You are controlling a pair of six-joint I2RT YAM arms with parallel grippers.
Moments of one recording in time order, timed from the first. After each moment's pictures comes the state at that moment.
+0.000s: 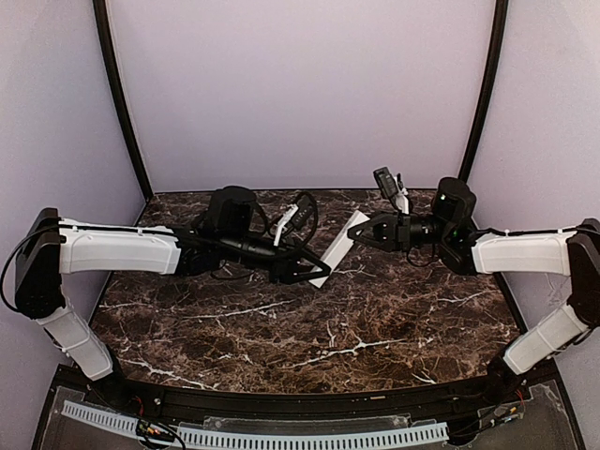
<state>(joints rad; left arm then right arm) -0.87 1.62 1.07 0.17 0.71 -0.28 0.55 1.44 0.76 0.74 -1.10 0.64</state>
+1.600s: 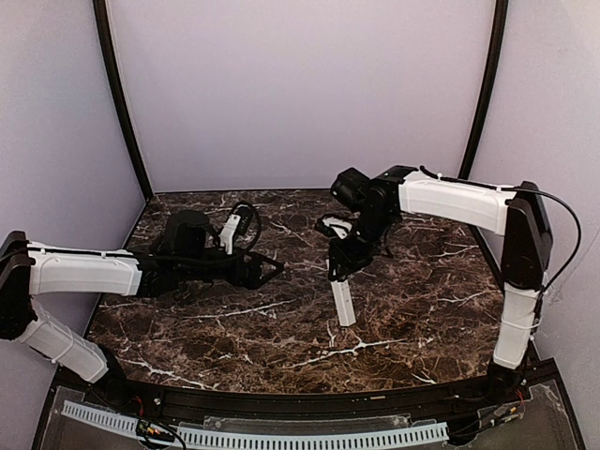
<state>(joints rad) -0.74 1.38 0.72 0.22 0.30 -0.37 0.77 1.91 1.64 -1.04 -0.32 0.17</state>
